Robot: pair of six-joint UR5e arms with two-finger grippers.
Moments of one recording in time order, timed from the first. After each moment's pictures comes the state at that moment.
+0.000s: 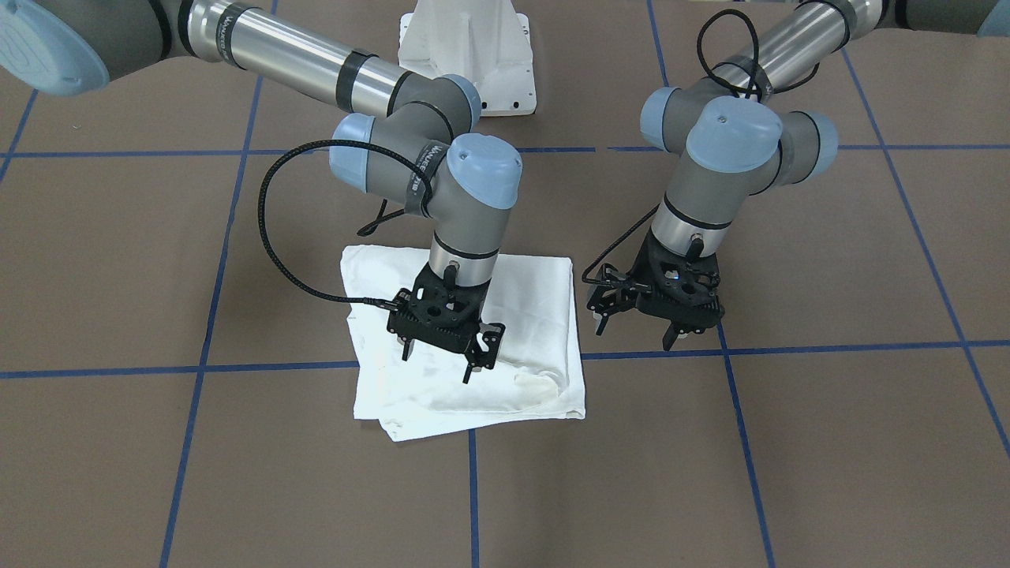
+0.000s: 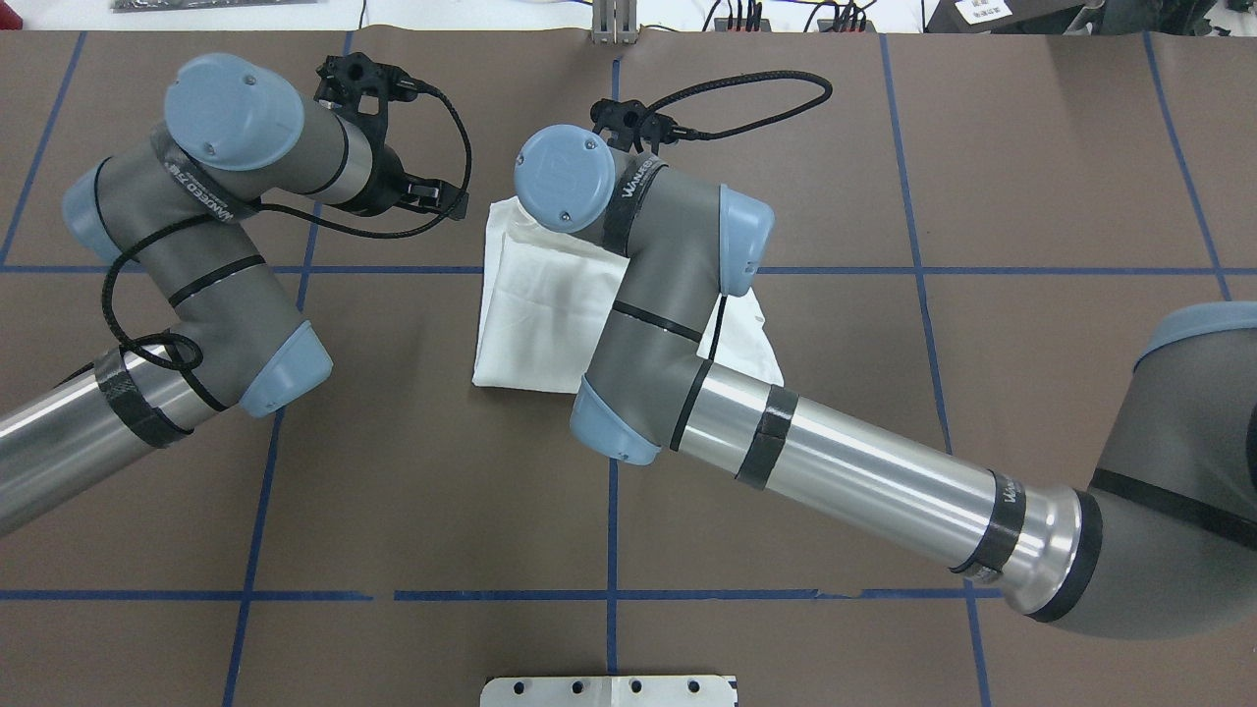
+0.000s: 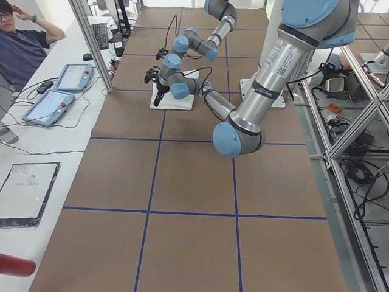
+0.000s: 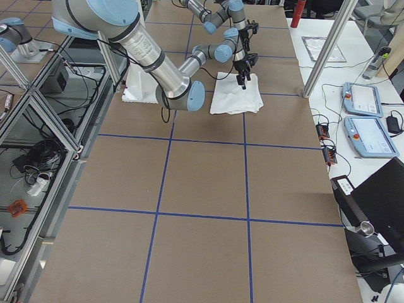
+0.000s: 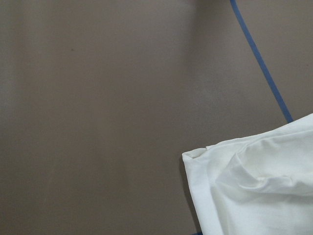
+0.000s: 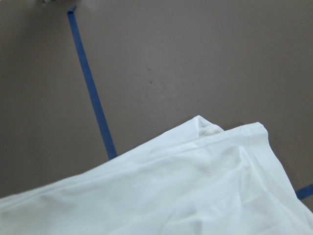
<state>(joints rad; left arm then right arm) -0.79 -2.14 -1.55 -2.00 -1.85 -0.86 0.54 -0.56 1.21 -1.55 1.49 1.51</state>
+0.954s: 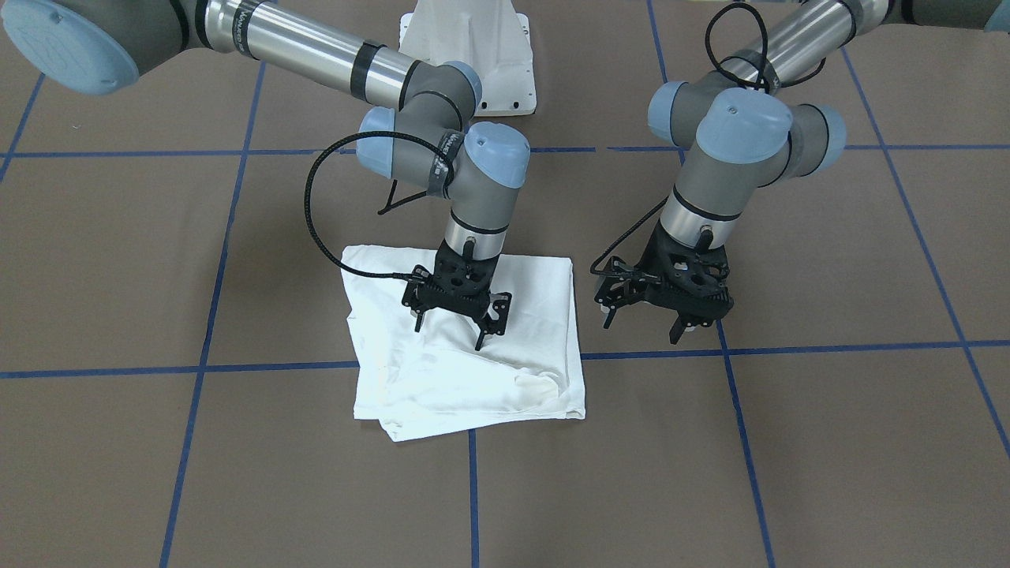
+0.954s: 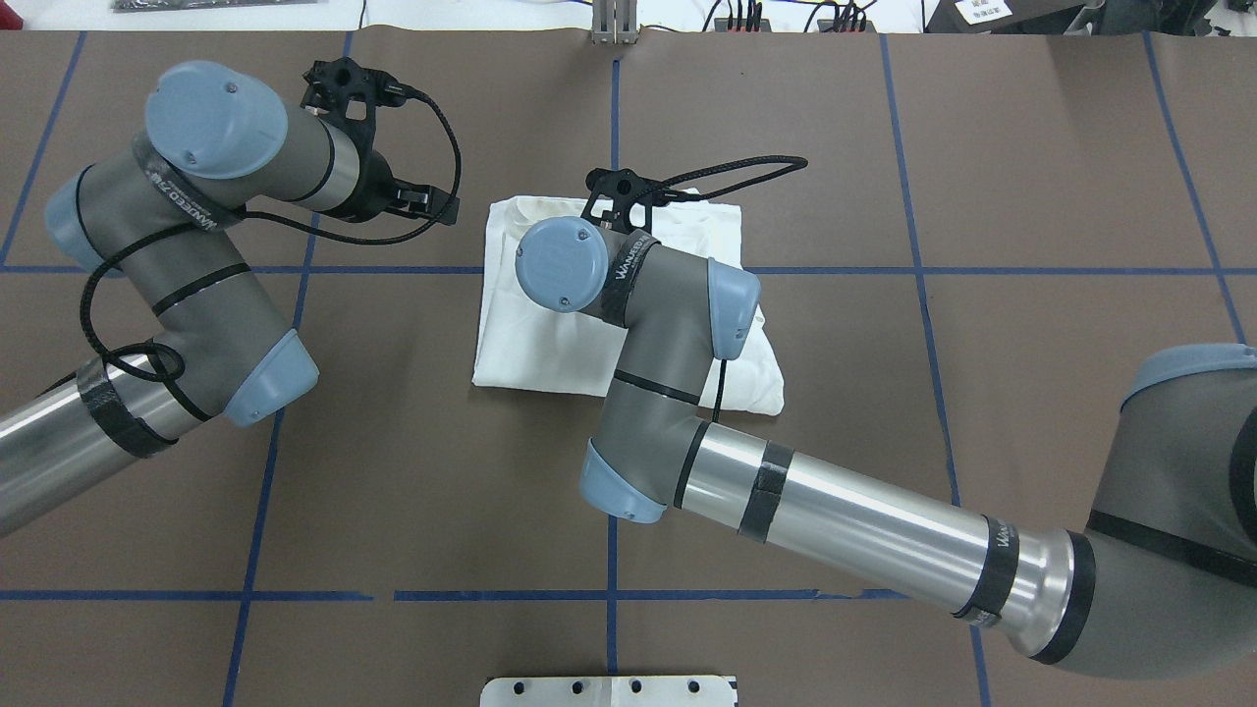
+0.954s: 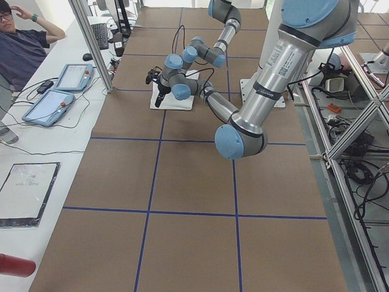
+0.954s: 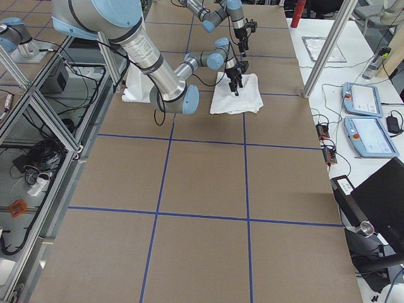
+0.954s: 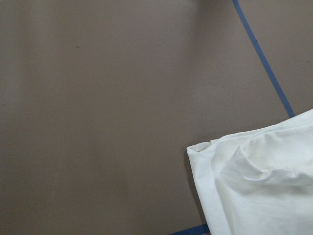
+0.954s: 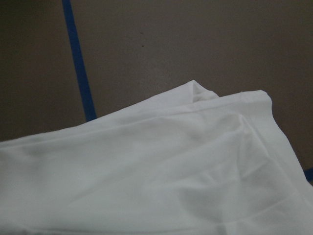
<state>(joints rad) -0.79 -2.12 -1.58 -2.00 -1.85 -0.87 0.50 -0.59 1.14 -1.48 1.38 1.51</state>
